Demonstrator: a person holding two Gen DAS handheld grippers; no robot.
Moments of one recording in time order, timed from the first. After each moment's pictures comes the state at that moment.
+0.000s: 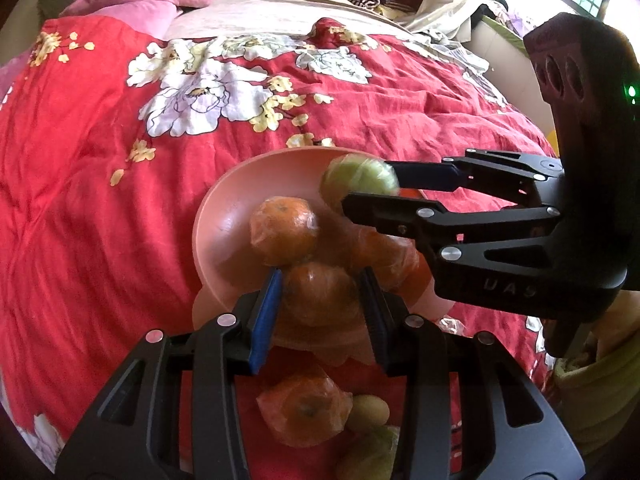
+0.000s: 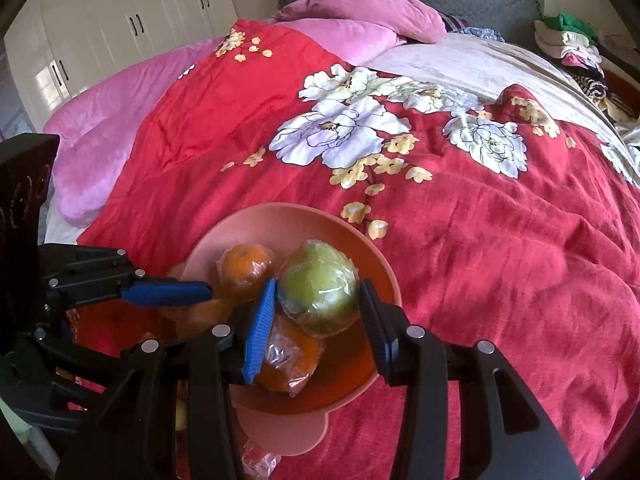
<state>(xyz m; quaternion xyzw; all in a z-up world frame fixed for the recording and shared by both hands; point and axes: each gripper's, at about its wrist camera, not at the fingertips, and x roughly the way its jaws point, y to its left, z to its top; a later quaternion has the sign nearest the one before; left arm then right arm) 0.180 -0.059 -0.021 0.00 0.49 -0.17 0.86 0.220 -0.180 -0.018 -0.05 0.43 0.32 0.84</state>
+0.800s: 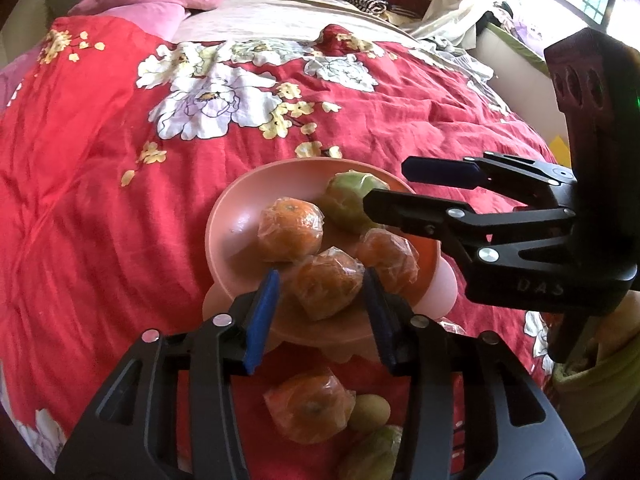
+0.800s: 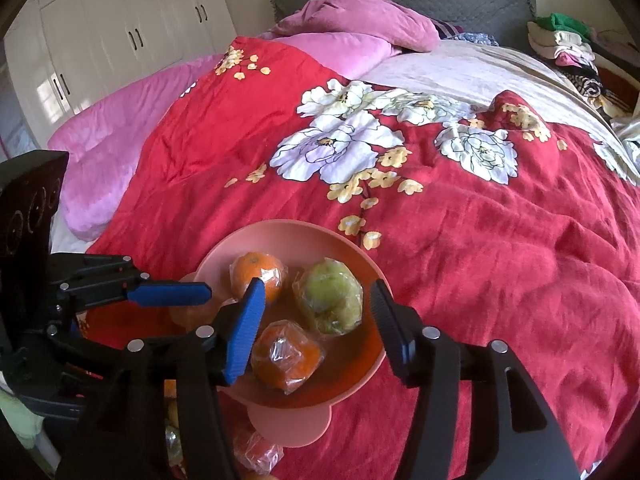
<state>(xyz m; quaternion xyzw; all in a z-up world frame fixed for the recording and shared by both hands) 0.178 -0.053 -0.017 0.00 0.48 -0.16 0.86 0.216 -0.189 -0.008 -0.04 0.42 0.32 0.85</state>
